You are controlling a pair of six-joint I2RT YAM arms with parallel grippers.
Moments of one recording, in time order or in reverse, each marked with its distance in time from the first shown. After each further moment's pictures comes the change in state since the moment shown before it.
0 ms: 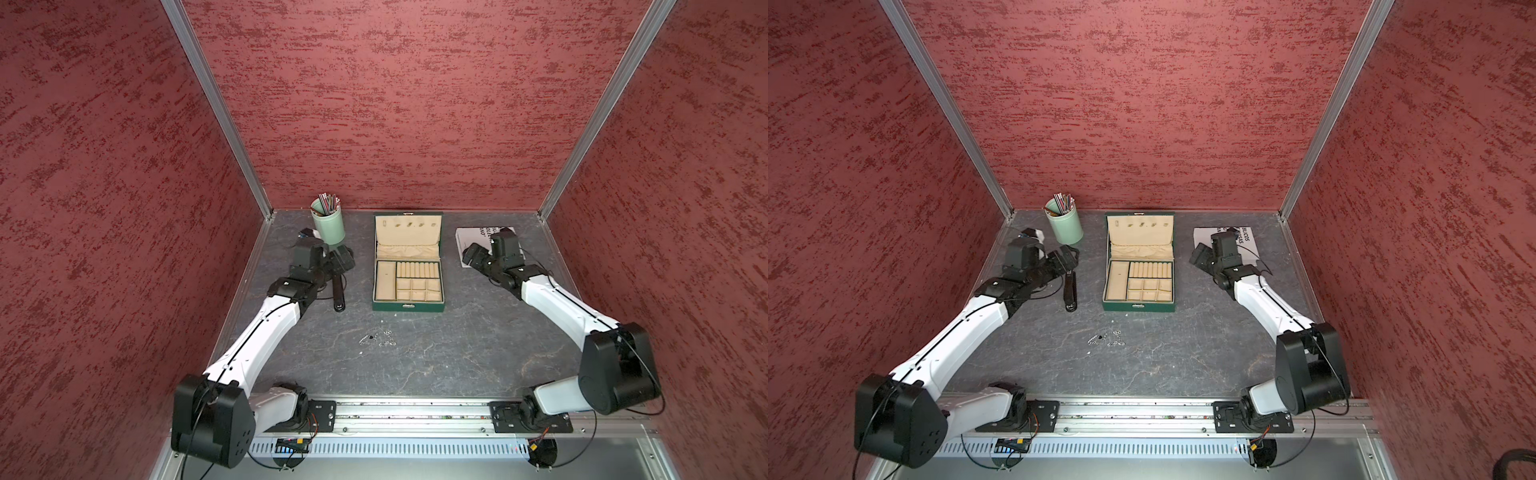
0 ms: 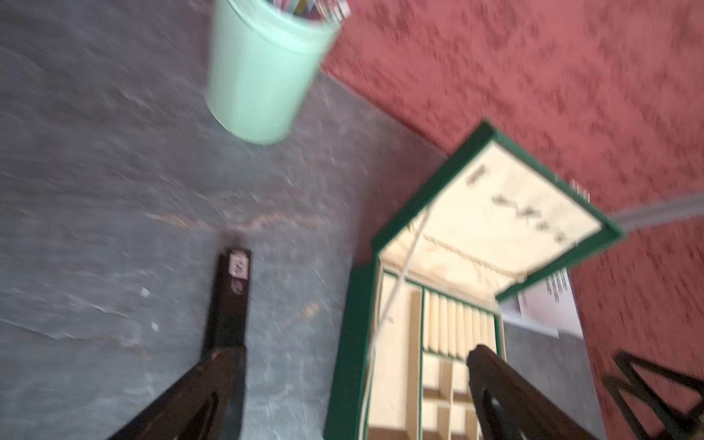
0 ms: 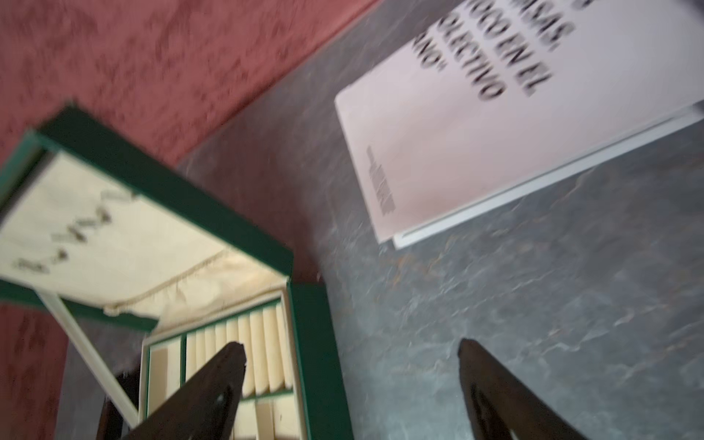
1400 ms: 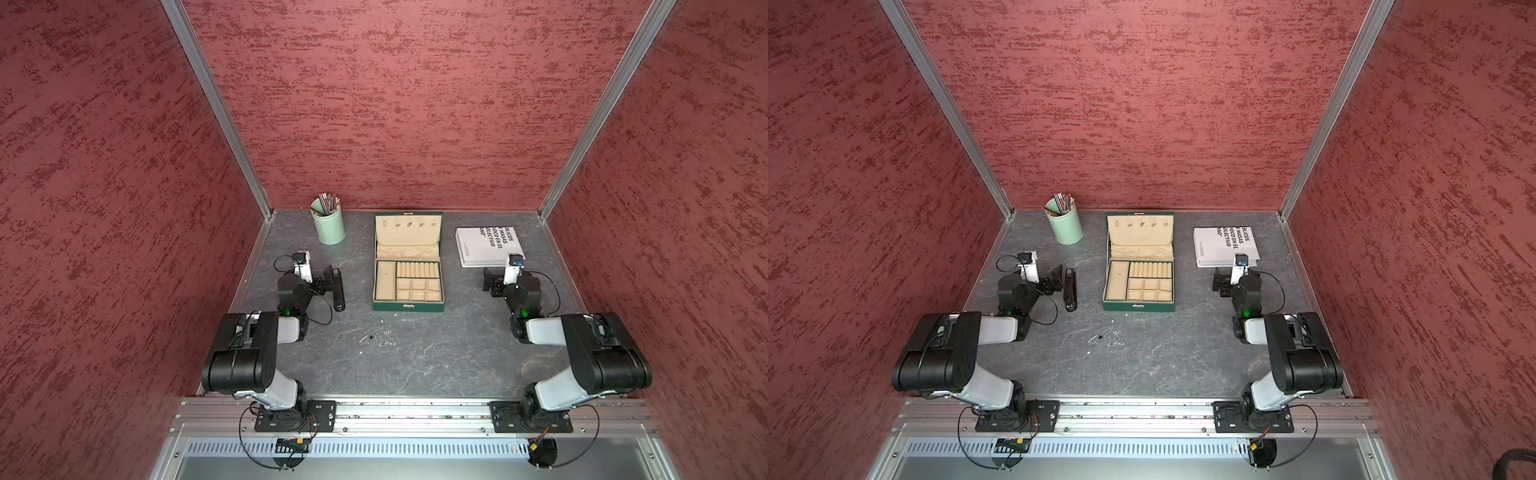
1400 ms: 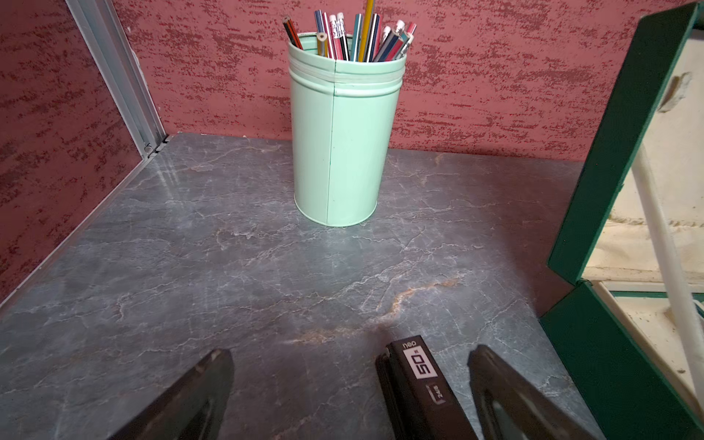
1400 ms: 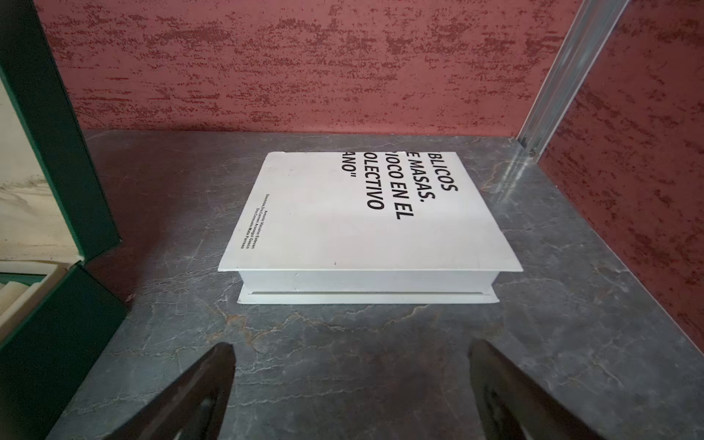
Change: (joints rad) left arm 0.351 0.307 -0.517 1.213 0.066 0.594; right arm -0.255 0.088 -0.603 1.163 0.049 -0.692
